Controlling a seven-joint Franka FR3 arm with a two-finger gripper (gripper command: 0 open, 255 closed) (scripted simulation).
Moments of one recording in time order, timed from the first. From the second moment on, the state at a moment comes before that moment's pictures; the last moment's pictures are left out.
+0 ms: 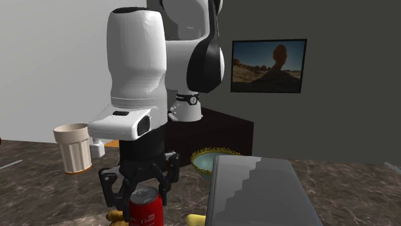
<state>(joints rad) -0.36 0.79 -0.28 -1.67 0.27 2.42 -0.84</state>
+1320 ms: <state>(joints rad) -0.32 0.61 -0.34 -1.68 0.21 2.25 -0.81</state>
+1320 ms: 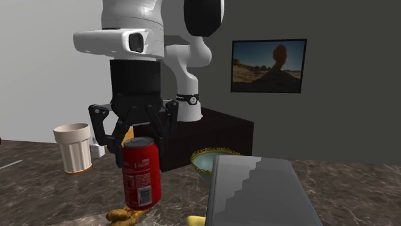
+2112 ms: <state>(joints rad) -0.22 0.39 -0.36 -1.91 0.15 2.27 -0.74</state>
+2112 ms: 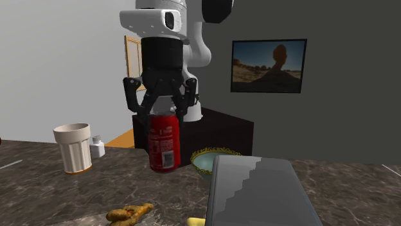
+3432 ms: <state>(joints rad) 0.00 -0.15 -0.27 -2.56 -0.09 2.40 -0.28</state>
